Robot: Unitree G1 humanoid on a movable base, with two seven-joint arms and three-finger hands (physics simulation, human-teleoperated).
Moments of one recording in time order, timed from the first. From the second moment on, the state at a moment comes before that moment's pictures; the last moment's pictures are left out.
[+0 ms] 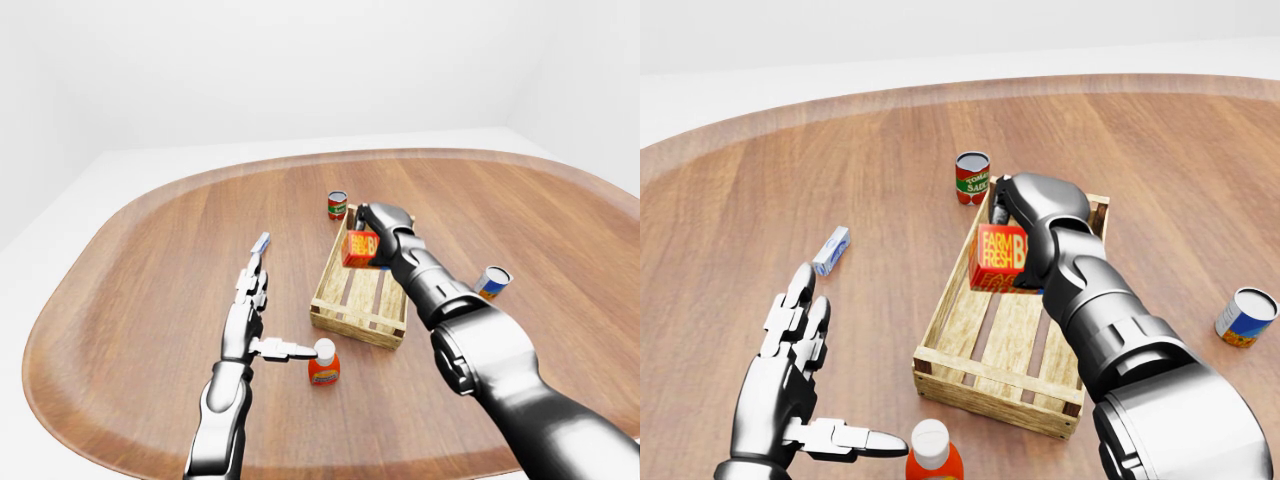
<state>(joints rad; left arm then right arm) 0.09 0.00 -0.03 -0.06 -0.04 -0.09 -0.12 -1.14 -0.09 0.05 1.36 -1.00 0.09 -0.11</state>
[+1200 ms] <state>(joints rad) 0.09 0.00 -0.02 -0.08 -0.05 -0.08 -0.12 -1.12 -0.09 0.00 1.38 -1.04 0.09 -0.17</state>
